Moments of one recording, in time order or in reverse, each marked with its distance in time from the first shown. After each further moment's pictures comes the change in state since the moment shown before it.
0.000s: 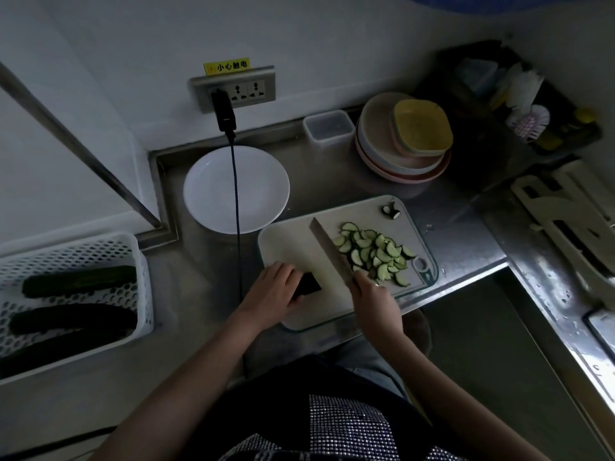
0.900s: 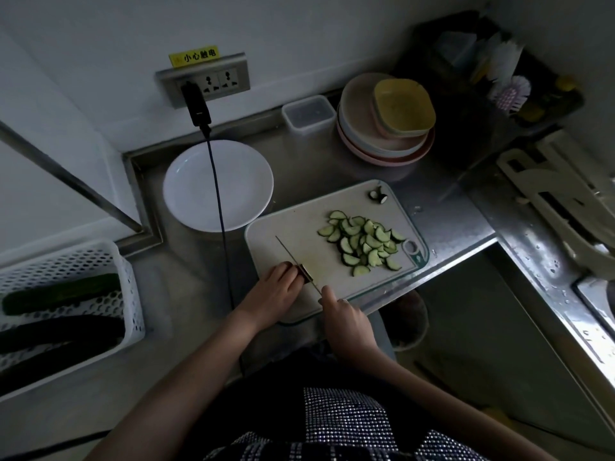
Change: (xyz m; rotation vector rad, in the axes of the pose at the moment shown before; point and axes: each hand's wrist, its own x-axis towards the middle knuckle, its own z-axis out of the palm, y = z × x) left_hand 0.002 0.008 0.018 0.122 0.190 0.291; right_hand -0.034 -0.010 0.038 -0.173 -0.155 -0.179
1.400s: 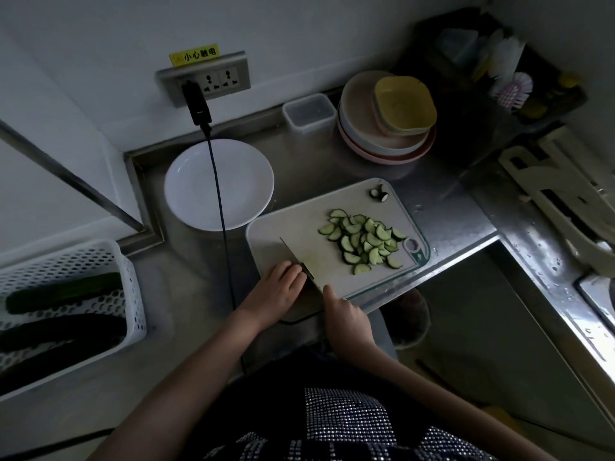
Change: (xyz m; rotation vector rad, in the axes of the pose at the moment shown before) left_hand -0.003 0.001 0.002 -0.010 -0.008 -0.022; right_hand 0.001 -0.006 -0.002 0.008 -0.040 0.088
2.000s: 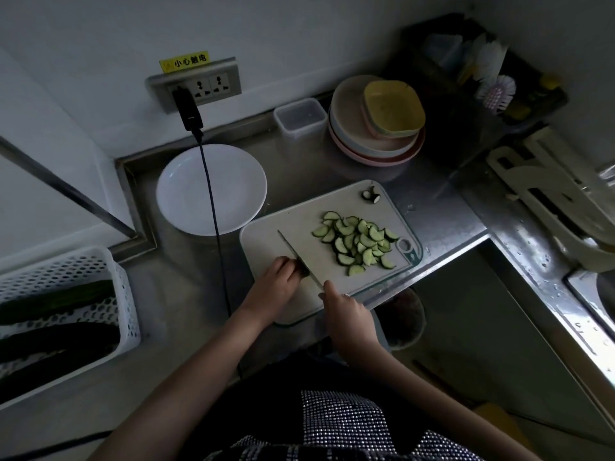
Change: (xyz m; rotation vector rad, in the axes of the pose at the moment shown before) left_hand 0.017 -0.002 0.000 -0.081 -0.015 -0.073; right_hand 0.000 0.005 -0.008 0.064 0.141 -0.018
